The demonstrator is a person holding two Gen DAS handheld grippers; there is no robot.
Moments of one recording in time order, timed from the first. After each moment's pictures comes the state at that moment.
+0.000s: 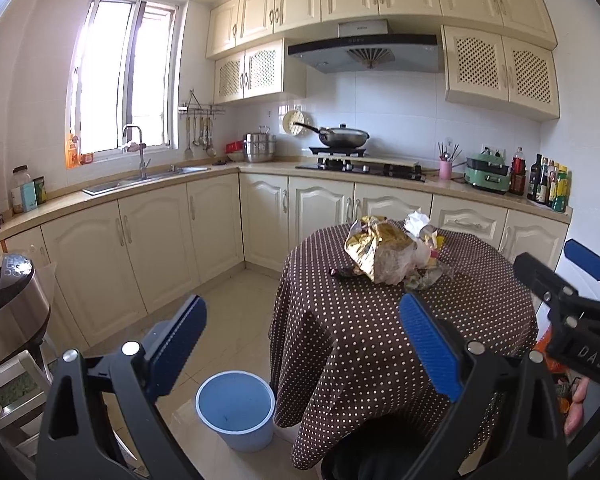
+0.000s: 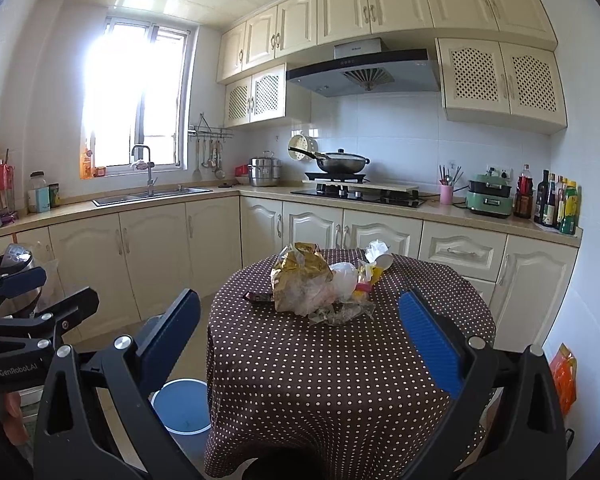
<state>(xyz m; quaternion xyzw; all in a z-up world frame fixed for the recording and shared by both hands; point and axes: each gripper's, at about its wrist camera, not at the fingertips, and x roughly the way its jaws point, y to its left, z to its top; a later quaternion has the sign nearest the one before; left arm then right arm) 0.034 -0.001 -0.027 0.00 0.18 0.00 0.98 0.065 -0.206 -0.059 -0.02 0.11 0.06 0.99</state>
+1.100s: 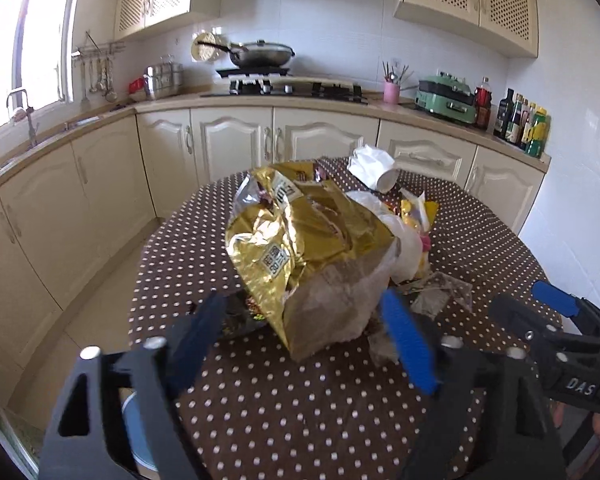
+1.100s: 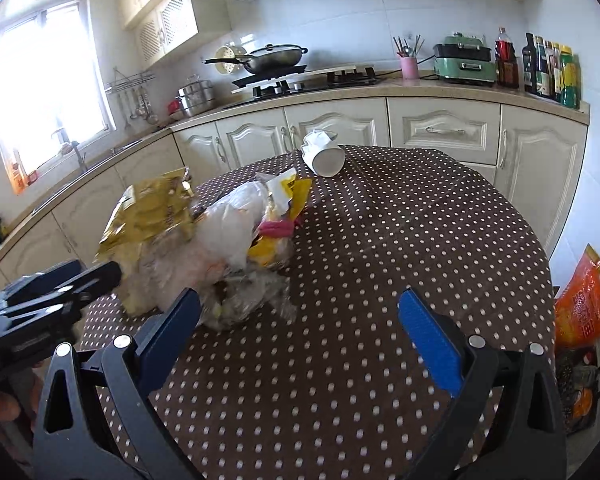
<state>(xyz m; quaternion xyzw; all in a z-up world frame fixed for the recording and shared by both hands) 0.326 -0.112 -0.102 0.02 0.32 -0.15 0.94 0.283 -0.306 -0.137 0.10 0.28 0.01 0.95</state>
